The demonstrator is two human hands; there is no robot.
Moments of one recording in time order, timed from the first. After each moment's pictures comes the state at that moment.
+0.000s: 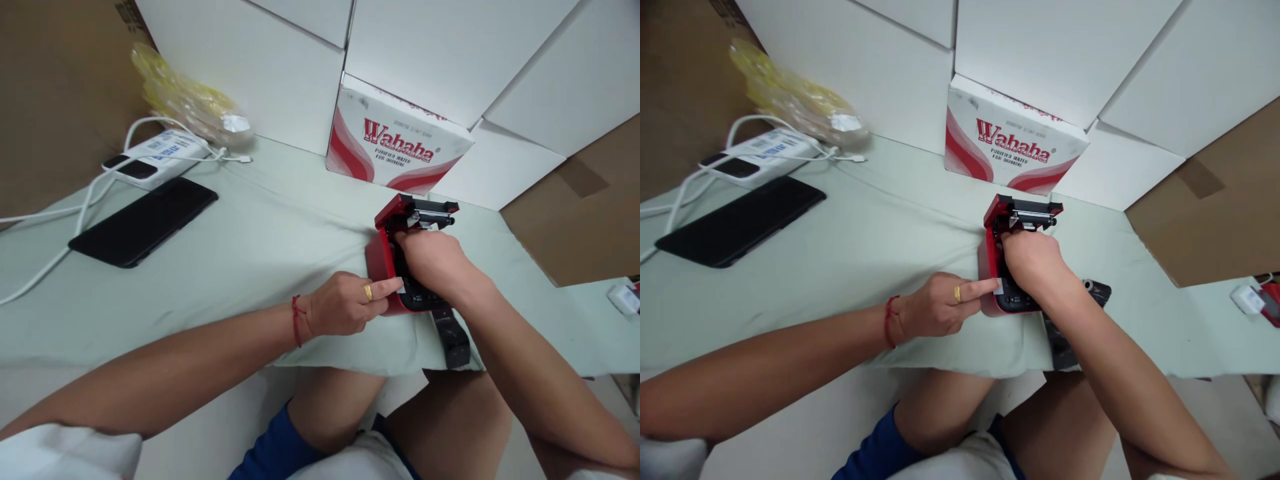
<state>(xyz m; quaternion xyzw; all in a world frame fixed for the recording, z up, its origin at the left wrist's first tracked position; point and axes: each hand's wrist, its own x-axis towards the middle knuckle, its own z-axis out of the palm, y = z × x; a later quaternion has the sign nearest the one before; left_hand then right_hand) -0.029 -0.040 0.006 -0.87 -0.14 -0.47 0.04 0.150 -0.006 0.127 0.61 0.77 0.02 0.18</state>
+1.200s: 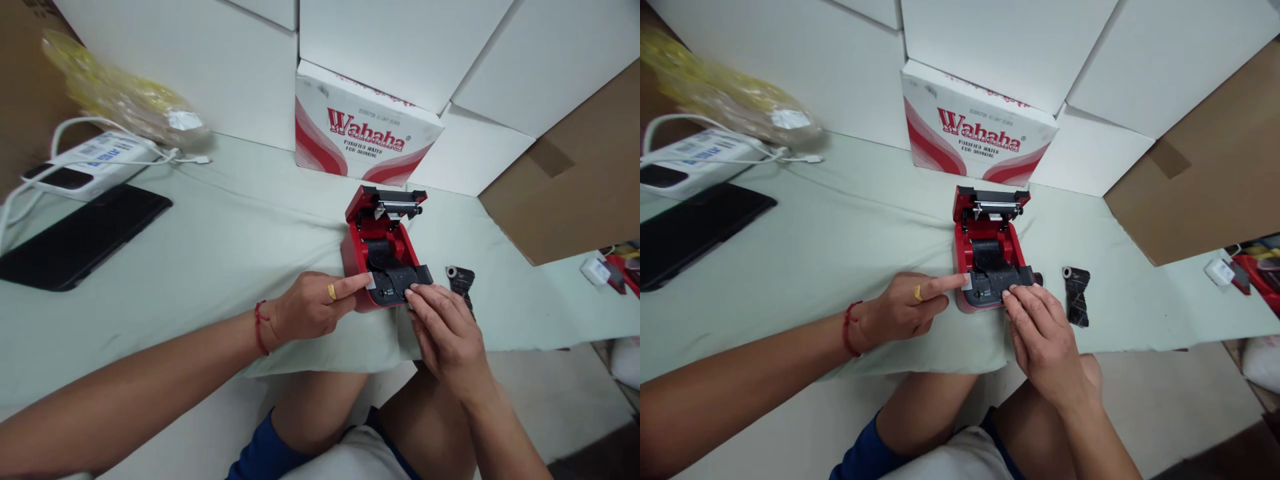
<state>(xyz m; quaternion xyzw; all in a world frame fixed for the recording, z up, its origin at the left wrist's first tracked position) -0.030 -0.040 0.016 -0.87 -0.13 -0.47 -0.02 0.224 -0.140 0.071 0.47 0.85 0.10 -0.23</state>
